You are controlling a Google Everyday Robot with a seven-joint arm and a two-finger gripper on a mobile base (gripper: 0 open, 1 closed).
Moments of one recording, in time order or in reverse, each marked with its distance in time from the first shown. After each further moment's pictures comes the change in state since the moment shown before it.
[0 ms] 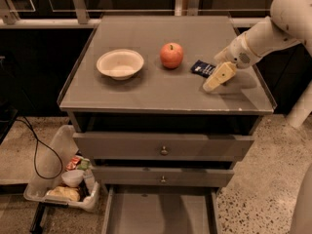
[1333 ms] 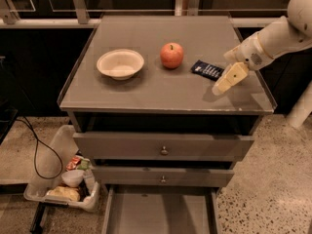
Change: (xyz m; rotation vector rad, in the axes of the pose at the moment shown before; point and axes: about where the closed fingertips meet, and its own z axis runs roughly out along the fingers) arm 0.012 0.015 -0.027 -0.032 -0.038 0.033
